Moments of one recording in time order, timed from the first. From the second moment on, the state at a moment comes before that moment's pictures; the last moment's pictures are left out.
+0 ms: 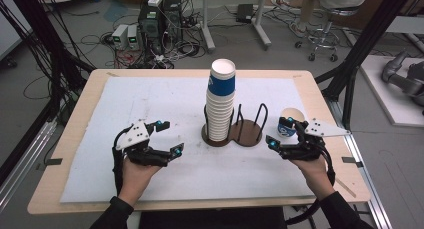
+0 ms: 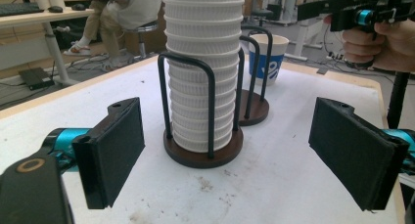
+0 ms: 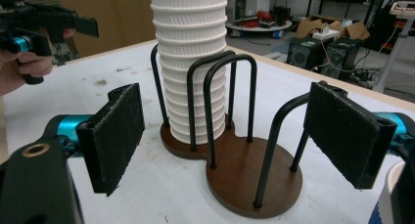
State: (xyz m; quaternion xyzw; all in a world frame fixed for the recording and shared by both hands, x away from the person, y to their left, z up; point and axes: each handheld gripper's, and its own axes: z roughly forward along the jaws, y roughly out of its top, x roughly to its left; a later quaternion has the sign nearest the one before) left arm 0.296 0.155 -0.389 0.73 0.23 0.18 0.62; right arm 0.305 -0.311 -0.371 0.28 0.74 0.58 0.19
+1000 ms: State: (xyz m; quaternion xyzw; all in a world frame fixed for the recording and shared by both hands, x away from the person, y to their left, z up) left arm 0.296 0.151 -0.390 0.74 0.23 0.19 0.61; right arm 0.308 -0.310 -0.377 0.28 0.75 0.57 0.19
